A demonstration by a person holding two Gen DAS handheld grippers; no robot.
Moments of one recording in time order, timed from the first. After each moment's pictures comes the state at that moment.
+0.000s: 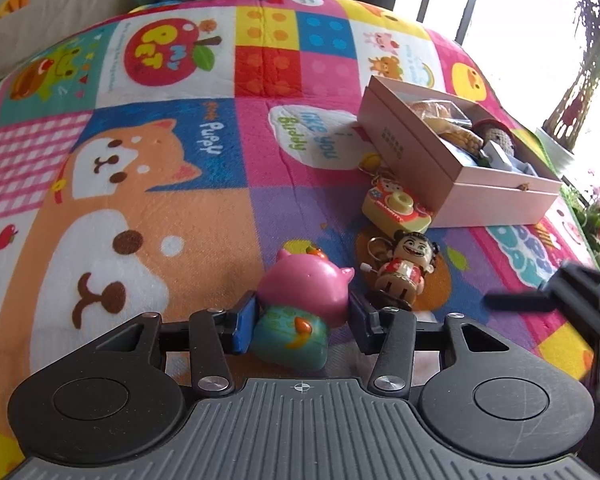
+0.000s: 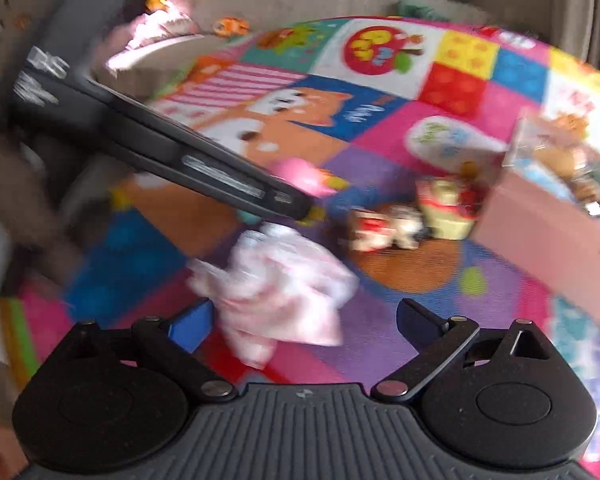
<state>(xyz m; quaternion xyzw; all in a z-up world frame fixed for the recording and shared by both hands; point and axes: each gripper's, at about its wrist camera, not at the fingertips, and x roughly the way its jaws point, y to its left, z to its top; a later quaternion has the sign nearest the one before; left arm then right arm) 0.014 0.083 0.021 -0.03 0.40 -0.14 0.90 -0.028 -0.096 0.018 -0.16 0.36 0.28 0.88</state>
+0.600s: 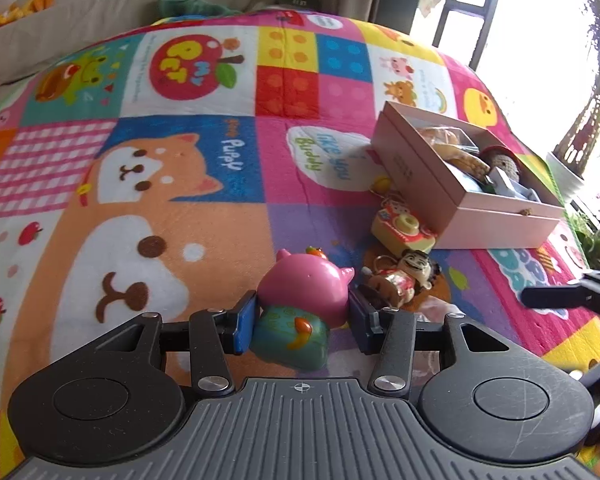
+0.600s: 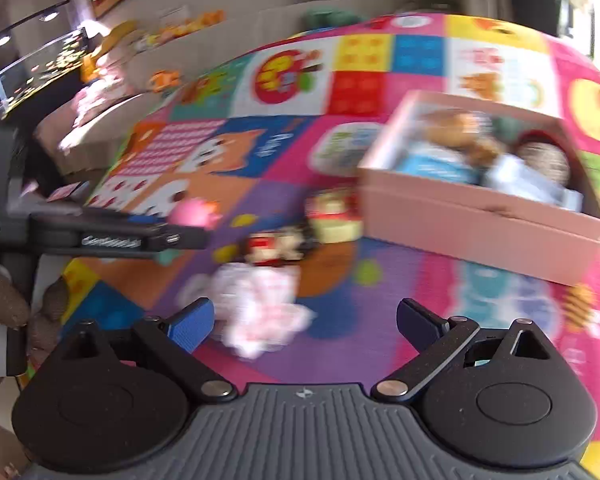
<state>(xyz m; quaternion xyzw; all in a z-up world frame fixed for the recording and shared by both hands) 0.003 0.091 0.033 -0.04 0.38 -0.11 0.92 -0.014 -0.141 0.043 -0.02 0.38 0.27 0.89</state>
